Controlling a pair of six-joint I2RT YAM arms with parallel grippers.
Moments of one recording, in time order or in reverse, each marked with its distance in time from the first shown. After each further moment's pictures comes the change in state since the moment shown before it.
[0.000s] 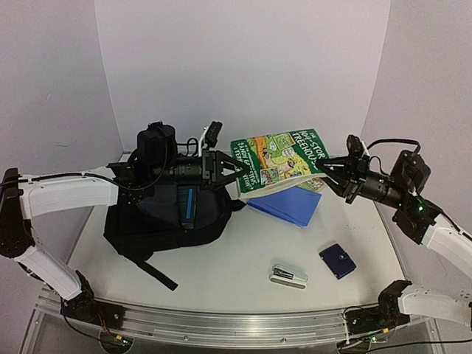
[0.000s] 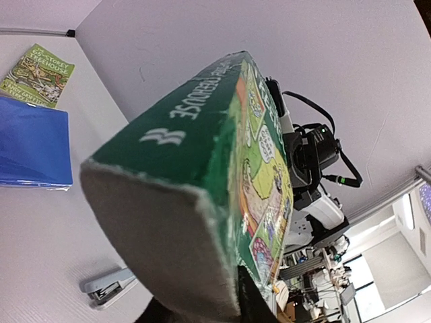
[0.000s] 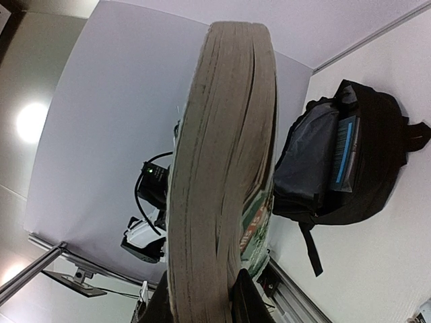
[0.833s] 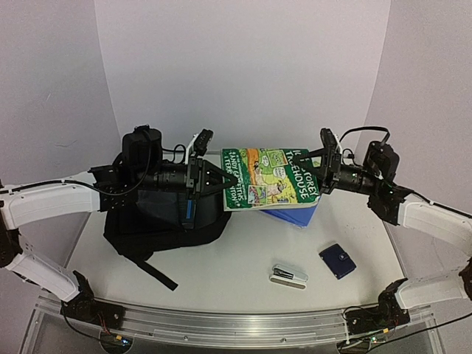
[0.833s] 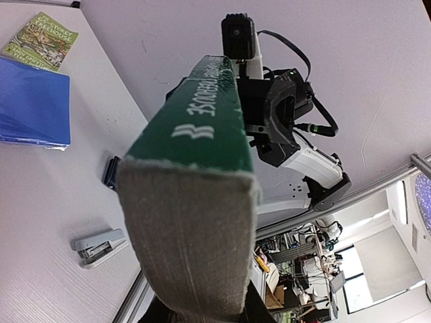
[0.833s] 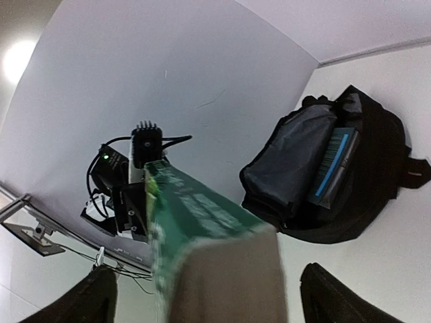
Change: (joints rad) left arm 0.002 -0.137 -0.076 -0.122 0.047 -0.015; right arm 0.001 0.311 0.070 0.171 -0.135 -0.252
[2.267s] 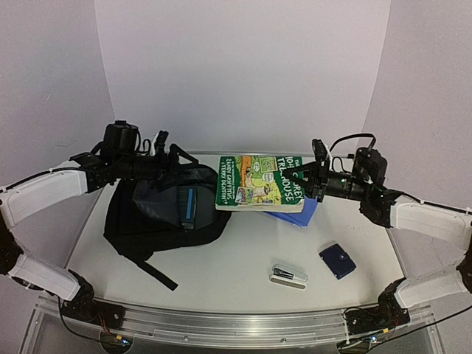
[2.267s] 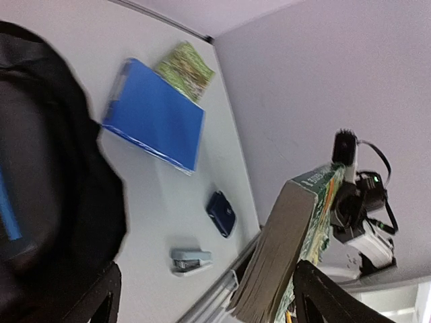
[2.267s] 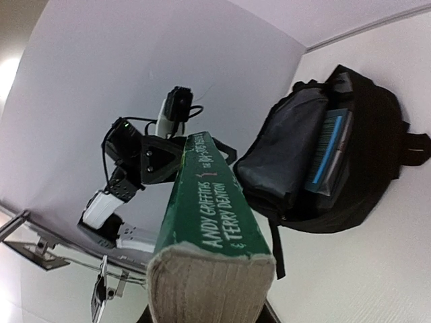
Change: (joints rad) left arm 0.328 -0.036 0.008 -0.345 -0.072 0.055; right arm 0.048 0.055 -0.024 0.010 0.090 0.061
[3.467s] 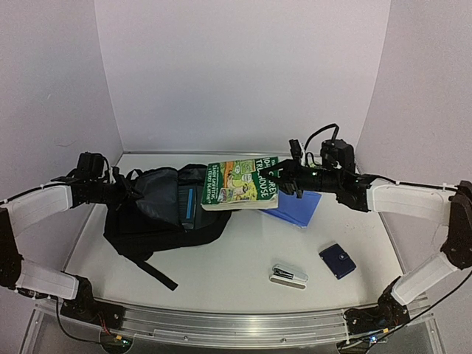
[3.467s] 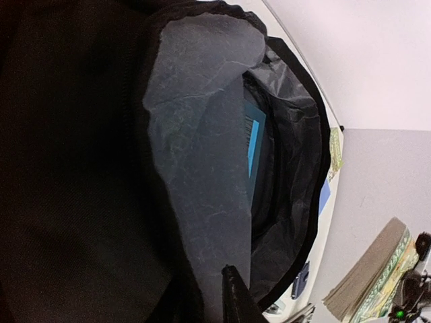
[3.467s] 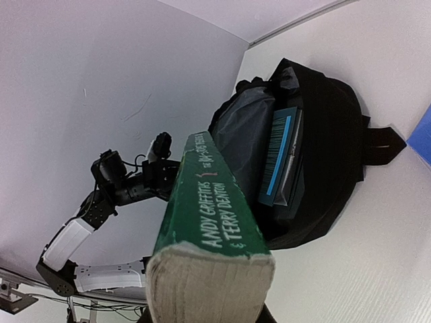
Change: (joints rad) left arm 0.412 -0.087 -0.289 -0.120 -0.086 0.031; right arm 0.109 0.232 0.215 -0.178 0.208 -0.061
